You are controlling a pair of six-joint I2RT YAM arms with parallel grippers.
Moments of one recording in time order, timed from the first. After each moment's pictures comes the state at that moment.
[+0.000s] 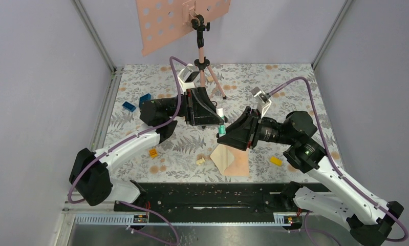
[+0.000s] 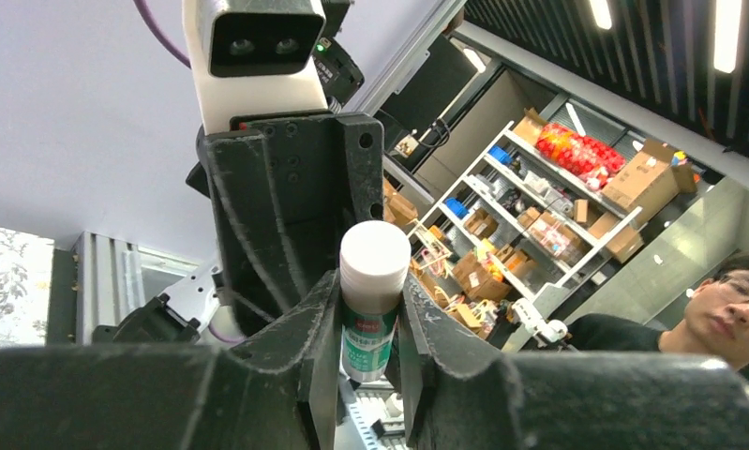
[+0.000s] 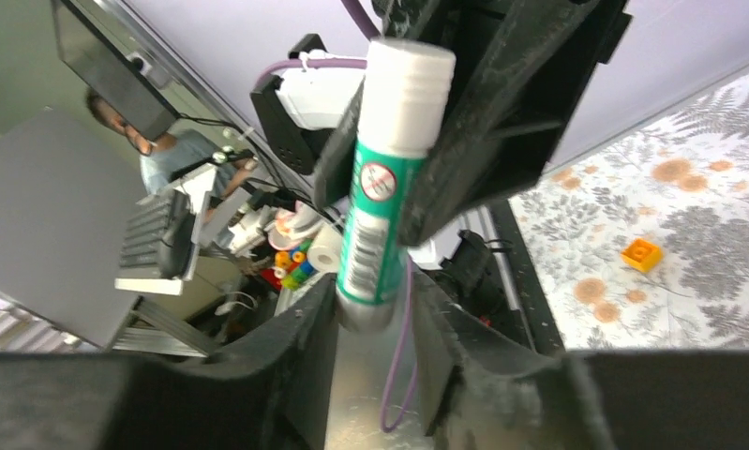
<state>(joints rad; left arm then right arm) -0.70 1.36 1.03 1.21 0.99 -1.53 0.76 0.85 0.92 0.16 -0.70 0.81</state>
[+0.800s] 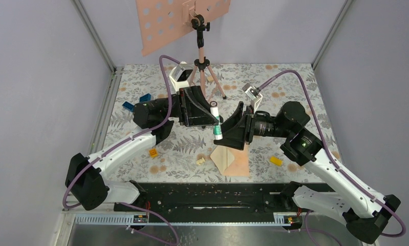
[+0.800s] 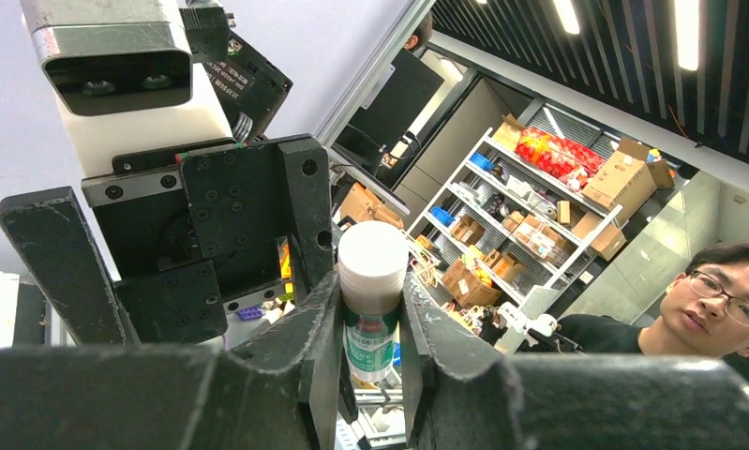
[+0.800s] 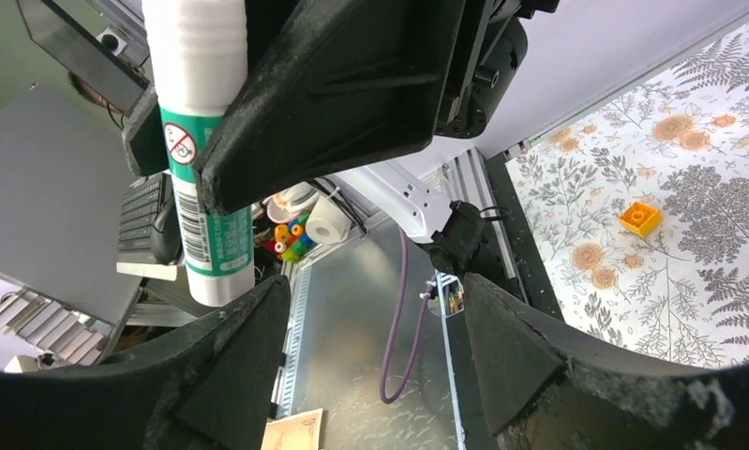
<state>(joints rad) -0.70 1.31 1.04 1.22 0.96 -1.57 0.75 0.93 1.02 0.02 -0.75 0.76</state>
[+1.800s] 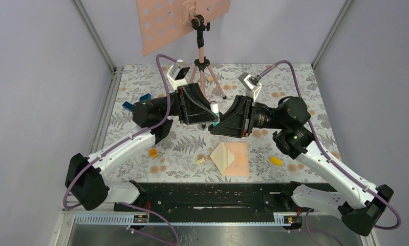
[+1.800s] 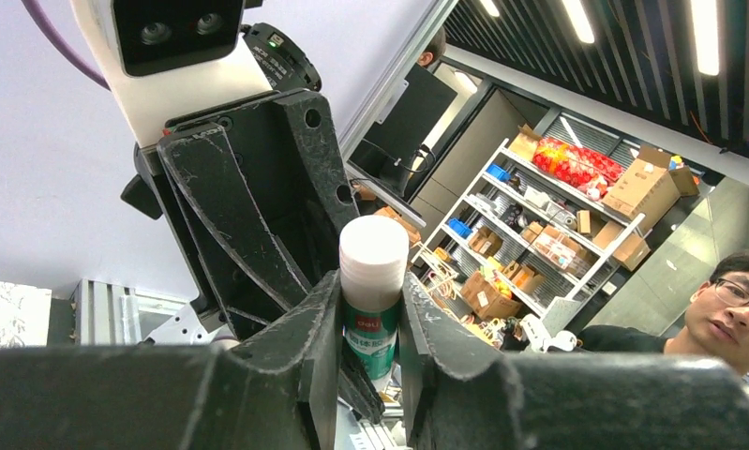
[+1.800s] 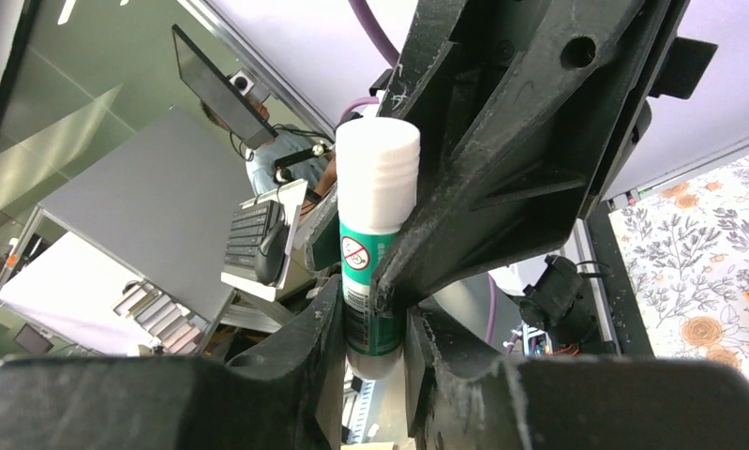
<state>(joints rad) -0.70 1.31 1.04 1.22 0.94 -1.54 0.75 1.03 1.07 0.34 -0.85 1.05</state>
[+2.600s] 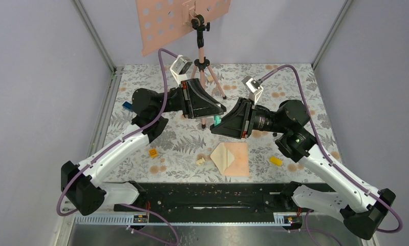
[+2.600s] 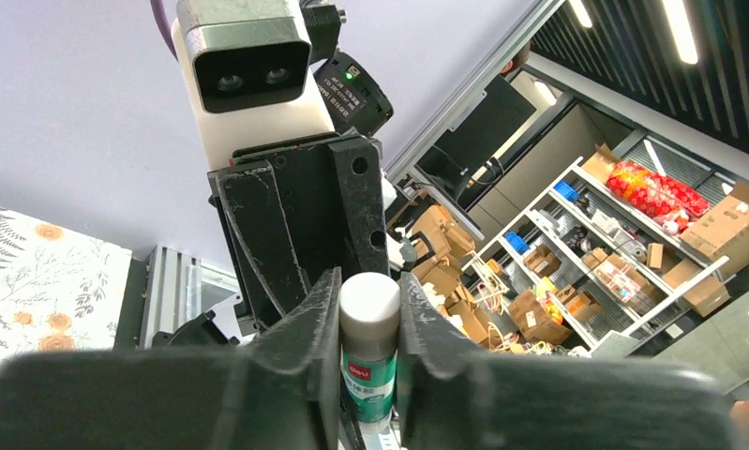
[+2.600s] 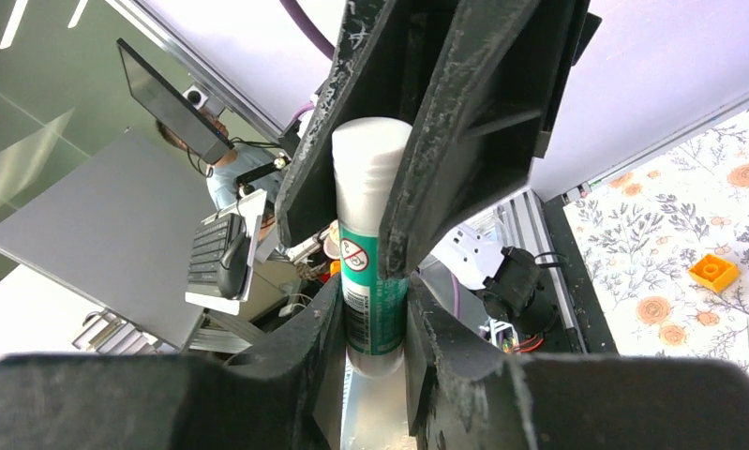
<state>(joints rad) -0.68 1.25 1.13 0.77 0.92 -1.30 0.74 0.98 1.01 0.26 -0.77 0.98</state>
